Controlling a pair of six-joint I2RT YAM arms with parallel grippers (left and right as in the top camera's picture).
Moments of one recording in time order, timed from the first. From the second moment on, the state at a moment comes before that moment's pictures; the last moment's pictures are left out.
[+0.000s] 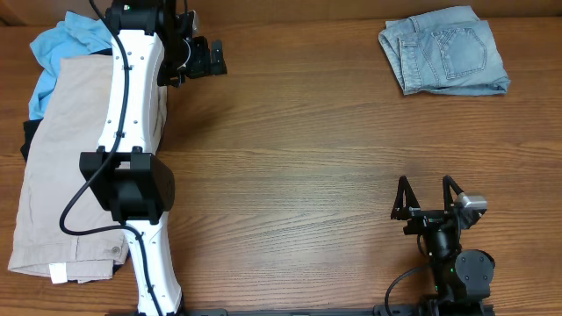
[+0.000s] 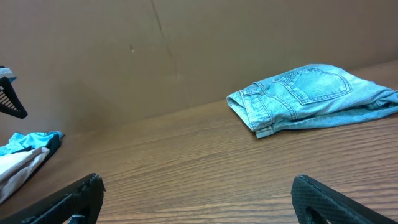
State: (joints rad) left arm -0.04 2.30 2.42 -1.41 0.25 -0.18; right arm 0.03 0.02 0.02 -0.03 -0.07 0.28
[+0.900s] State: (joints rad) left arm -0.08 1.27 1.65 -1.00 0.25 -0.17; right arm 0.03 0.01 0.02 -0.03 -0.07 0.28
